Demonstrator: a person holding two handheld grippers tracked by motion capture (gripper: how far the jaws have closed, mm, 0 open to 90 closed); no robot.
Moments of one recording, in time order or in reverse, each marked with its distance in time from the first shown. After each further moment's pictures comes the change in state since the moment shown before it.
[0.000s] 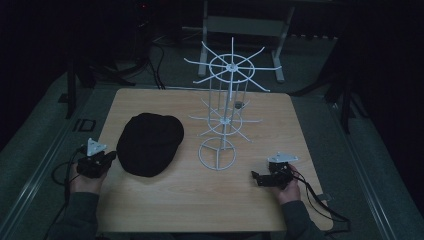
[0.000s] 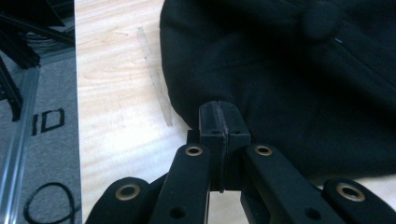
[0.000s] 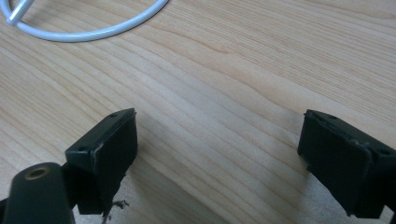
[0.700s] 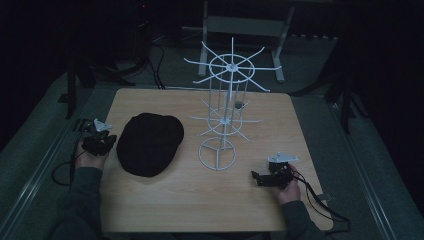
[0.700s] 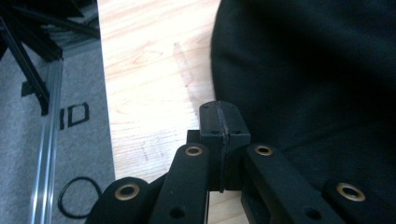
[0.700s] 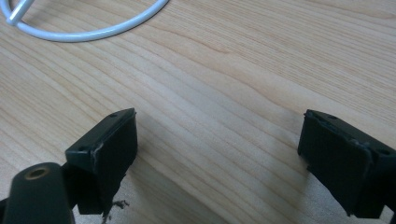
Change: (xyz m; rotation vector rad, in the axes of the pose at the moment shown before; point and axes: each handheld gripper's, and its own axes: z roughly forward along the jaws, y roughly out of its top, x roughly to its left) left arm 0.032 0.039 0.049 0.093 0.075 0.020; right arm 0.000 0.000 0.000 0.000 0.000 -0.001
